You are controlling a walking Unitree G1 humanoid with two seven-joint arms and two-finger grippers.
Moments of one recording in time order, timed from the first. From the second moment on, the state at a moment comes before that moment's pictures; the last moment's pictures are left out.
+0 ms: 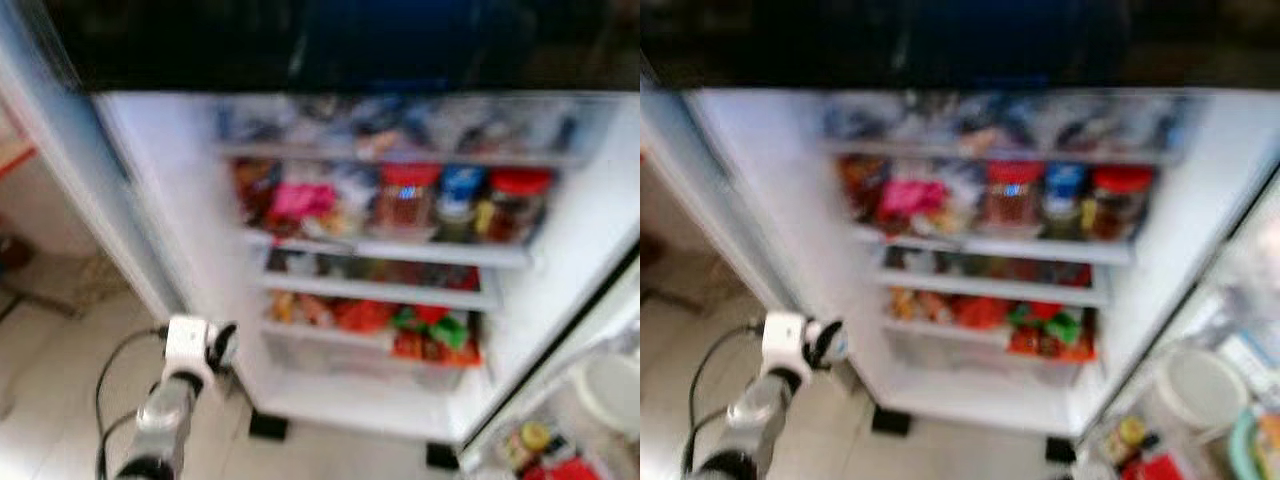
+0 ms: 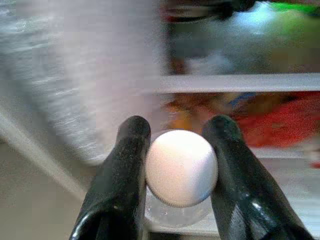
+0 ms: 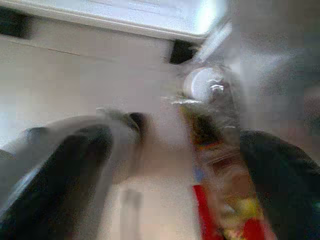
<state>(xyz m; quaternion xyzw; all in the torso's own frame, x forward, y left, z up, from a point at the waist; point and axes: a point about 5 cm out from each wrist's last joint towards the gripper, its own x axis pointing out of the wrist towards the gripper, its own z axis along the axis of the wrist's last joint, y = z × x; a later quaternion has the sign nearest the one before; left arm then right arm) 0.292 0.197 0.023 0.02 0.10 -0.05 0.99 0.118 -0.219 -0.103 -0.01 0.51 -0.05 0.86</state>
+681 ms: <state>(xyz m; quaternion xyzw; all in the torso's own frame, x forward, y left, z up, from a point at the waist) 0.296 0.185 0.028 0.01 0.10 -0.11 0.99 0.120 -0.220 -0.102 -0.02 0.51 -0.05 0.86</state>
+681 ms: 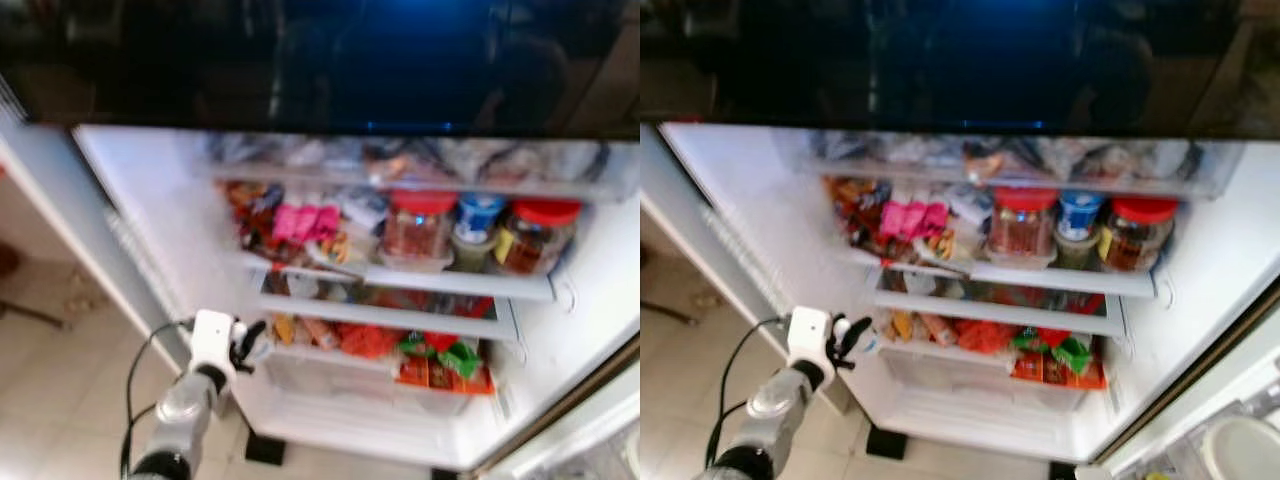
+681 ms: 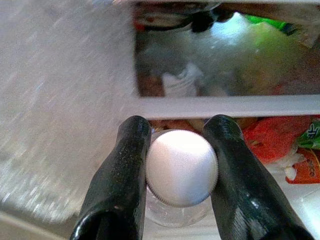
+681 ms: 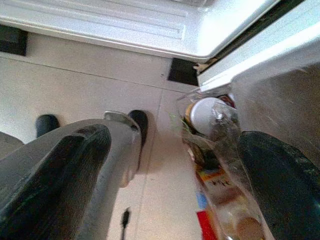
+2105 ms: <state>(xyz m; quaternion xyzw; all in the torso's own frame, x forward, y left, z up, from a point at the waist) 0.309 0.170 0.045 0.02 0.06 -0.13 0.99 0.140 -0.226 -0.093 -0.01 0.47 -0.04 0.88</state>
